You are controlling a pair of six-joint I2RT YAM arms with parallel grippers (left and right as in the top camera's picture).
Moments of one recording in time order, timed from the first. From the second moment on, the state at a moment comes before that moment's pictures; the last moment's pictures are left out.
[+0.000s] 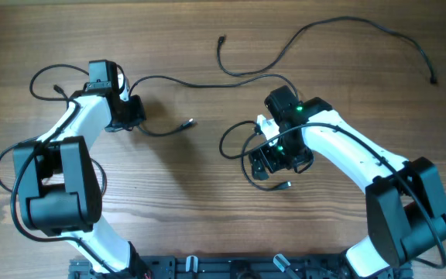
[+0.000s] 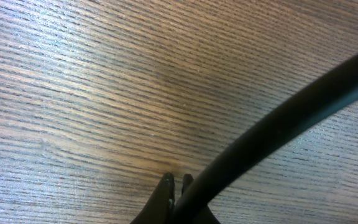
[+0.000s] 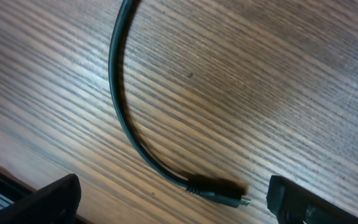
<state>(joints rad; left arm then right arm) 0.09 1.89 1.13 -0.52 0.09 -0.20 0.46 1.74 1.09 -0.98 -0.28 0.00</state>
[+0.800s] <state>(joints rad) 0.09 1.89 1.13 -0.51 0.09 -0.20 0.46 1.67 0.85 -0.68 -0.29 -0.66</state>
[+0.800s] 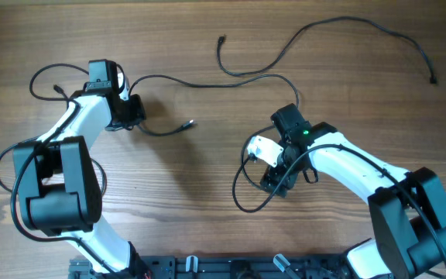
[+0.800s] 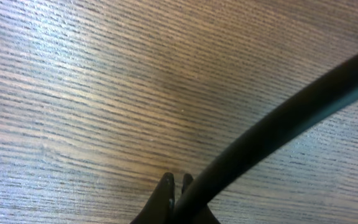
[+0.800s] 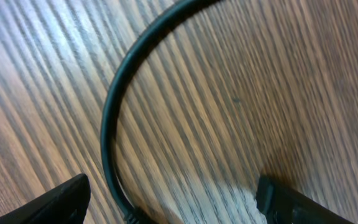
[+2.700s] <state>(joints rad) 0.09 1.89 1.13 -0.40 0.12 -0.13 0.06 1.71 0.84 -0.39 0.16 -0.31</state>
